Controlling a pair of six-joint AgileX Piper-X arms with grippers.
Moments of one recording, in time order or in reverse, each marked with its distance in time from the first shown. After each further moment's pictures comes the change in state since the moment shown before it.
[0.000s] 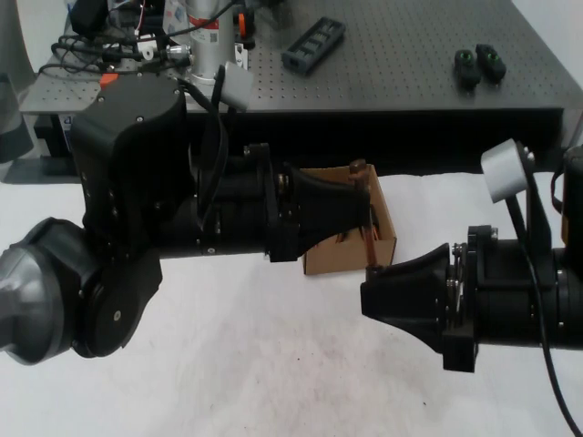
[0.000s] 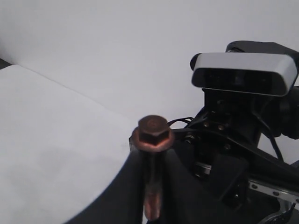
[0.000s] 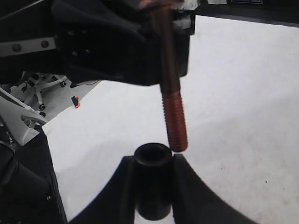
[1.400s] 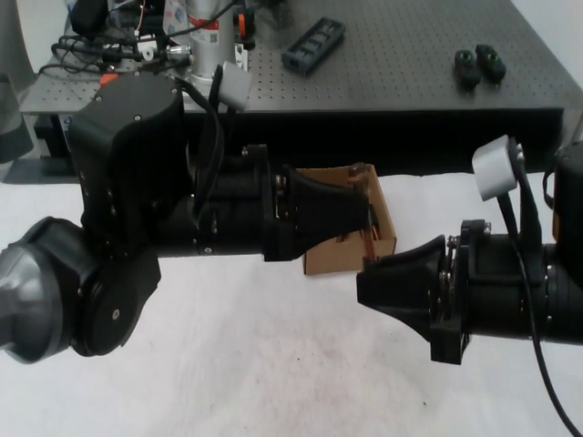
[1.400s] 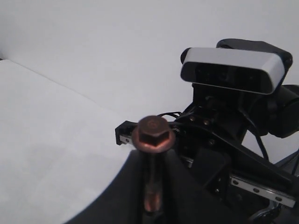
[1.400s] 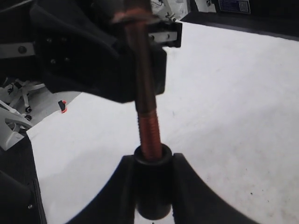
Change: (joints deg) left arm 0.1 0.0 0.0 0.0 1.1 -1.0; right arm 0.0 1.3 0.0 -2.9 2.7 -1.2
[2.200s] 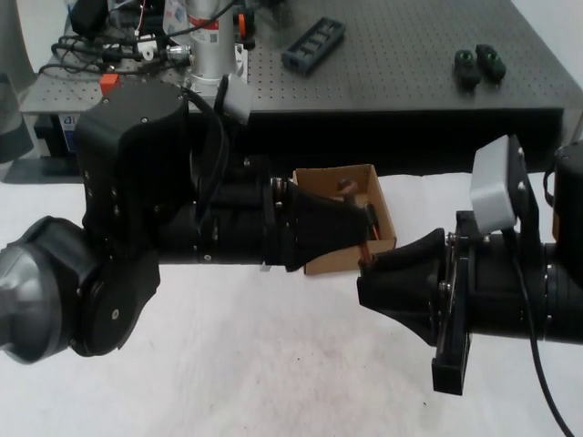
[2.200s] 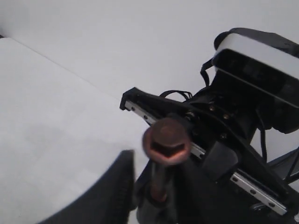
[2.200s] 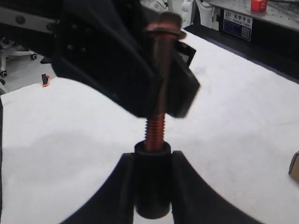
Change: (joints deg) left arm 0.0 -0.1 0.0 4.3 0.0 -0.4; right arm 0.0 0.1 0.0 -1.3 -0.2 -16.0
